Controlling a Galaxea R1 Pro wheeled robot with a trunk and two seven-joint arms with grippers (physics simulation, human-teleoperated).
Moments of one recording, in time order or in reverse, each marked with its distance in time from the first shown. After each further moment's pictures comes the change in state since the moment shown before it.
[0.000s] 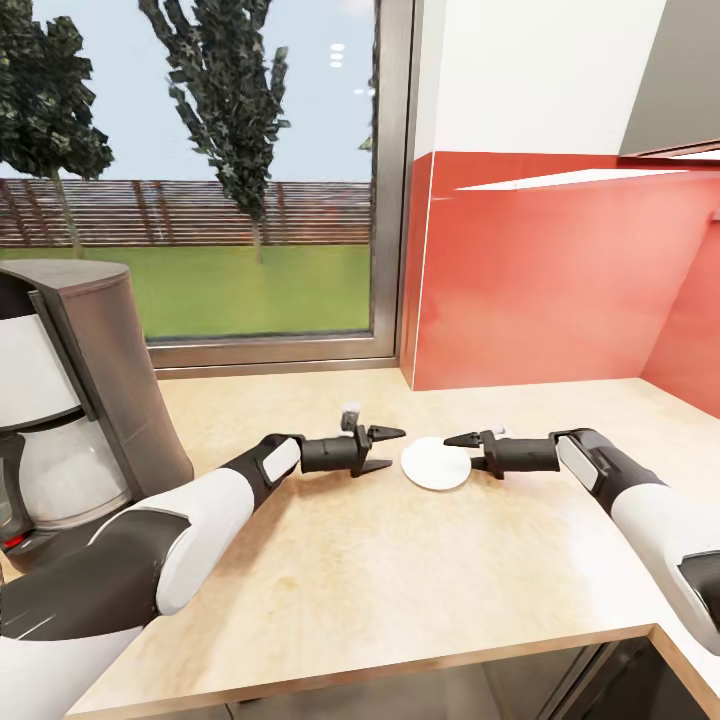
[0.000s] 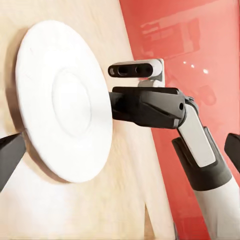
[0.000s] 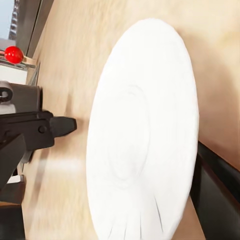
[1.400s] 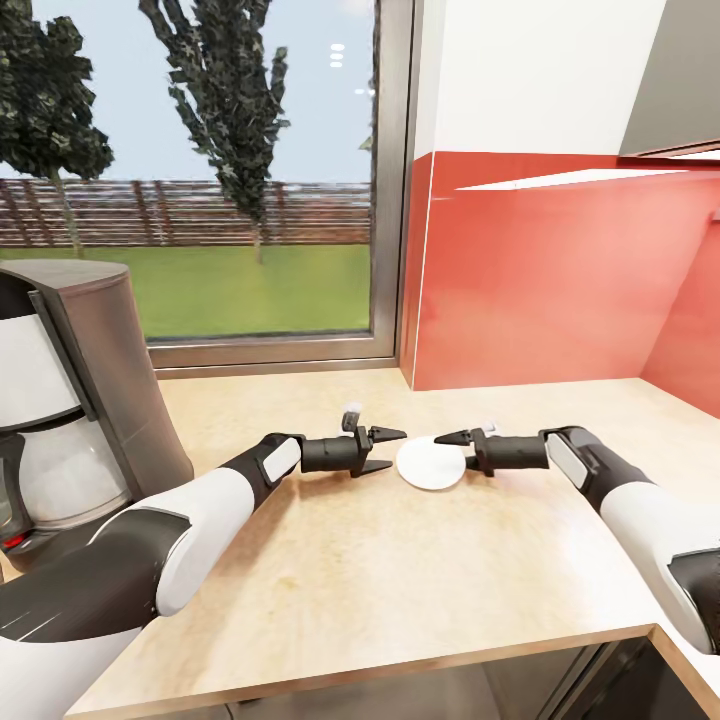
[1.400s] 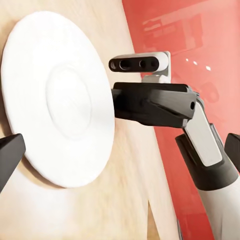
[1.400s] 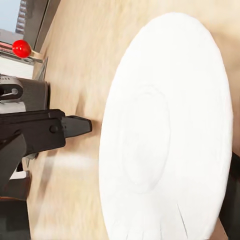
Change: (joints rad) left arm 0.000 0.000 -0.023 -0.005 0.002 0.001 -0.003; right arm 0.000 0.030 0.000 -0.017 -0.002 0.002 0.001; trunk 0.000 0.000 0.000
